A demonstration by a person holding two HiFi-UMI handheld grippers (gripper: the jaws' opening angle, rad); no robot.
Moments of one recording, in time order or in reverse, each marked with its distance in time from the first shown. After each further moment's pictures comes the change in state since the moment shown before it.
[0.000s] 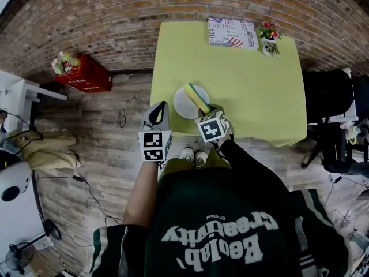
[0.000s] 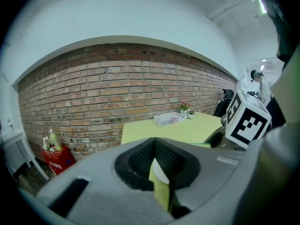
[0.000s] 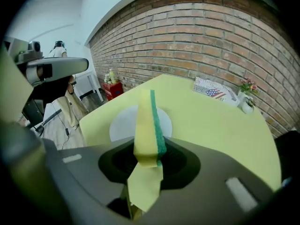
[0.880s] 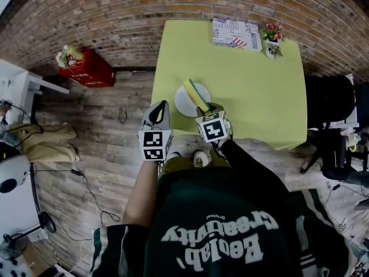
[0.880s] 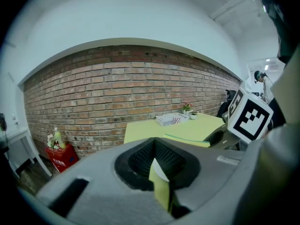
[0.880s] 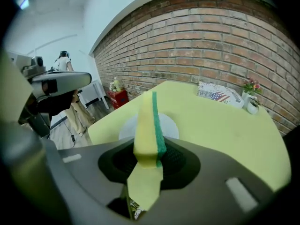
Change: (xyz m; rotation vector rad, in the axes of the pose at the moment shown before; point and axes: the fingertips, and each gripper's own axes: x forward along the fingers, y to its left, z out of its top) left arm -0.011 -0.005 -0.002 -0.021 -0.008 0.044; right arm -0.009 0.010 0.010 0.037 -0.088 0.076
